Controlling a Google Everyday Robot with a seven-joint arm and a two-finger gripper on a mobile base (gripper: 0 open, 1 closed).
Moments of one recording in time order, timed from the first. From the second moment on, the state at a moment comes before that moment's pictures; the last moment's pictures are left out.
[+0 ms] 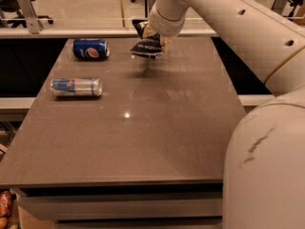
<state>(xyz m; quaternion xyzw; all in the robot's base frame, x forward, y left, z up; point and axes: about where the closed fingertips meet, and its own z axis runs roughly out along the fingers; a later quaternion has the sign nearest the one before) 0.732 -0.031 0.892 -0.94 0.24 -0.19 0.16</state>
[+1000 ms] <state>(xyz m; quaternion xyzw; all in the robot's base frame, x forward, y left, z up) 0.748 0.017 0.880 -0.93 0.22 -0.18 0.23</state>
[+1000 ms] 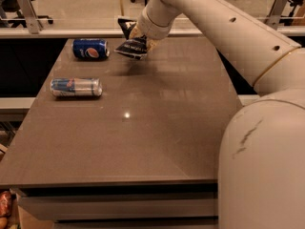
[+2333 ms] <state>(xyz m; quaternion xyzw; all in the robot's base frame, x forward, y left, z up) 0.767 0.045 0.868 -0.92 0.21 -0.17 0.28</state>
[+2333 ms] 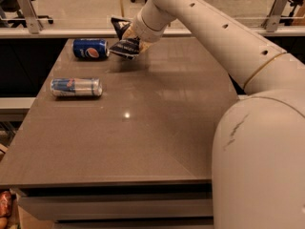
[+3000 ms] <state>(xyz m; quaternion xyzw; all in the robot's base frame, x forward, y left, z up) 0.770 0.061 0.871 -0.92 0.19 -0.17 0.29</state>
